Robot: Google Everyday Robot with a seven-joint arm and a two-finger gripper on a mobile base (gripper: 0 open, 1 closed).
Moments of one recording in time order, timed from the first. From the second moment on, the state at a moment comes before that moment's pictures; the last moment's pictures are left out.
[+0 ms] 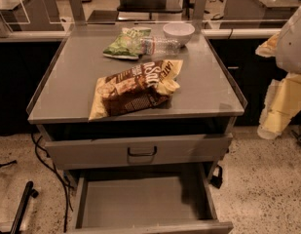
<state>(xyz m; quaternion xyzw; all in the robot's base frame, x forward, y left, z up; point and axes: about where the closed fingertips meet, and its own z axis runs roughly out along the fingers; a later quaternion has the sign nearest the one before) 0.438 -0.217 0.976 -0.60 0.78 -0.03 0.16</state>
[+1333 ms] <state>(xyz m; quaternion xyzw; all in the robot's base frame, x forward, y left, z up) 0.517 -0.192 0.974 -0.62 0.73 -0.02 0.27</state>
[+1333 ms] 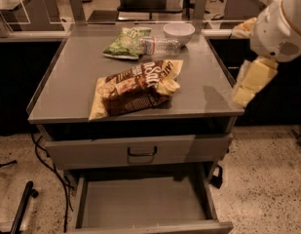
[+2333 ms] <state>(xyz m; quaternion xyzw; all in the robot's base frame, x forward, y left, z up) 0.606 -0.167 0.969 -0.59 0.72 0.12 0.34</state>
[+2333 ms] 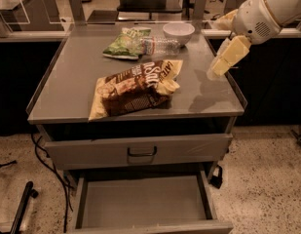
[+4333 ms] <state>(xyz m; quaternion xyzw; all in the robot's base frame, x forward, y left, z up) 0.601 -0.044 0.925 -0.64 0.65 0.23 0.35</state>
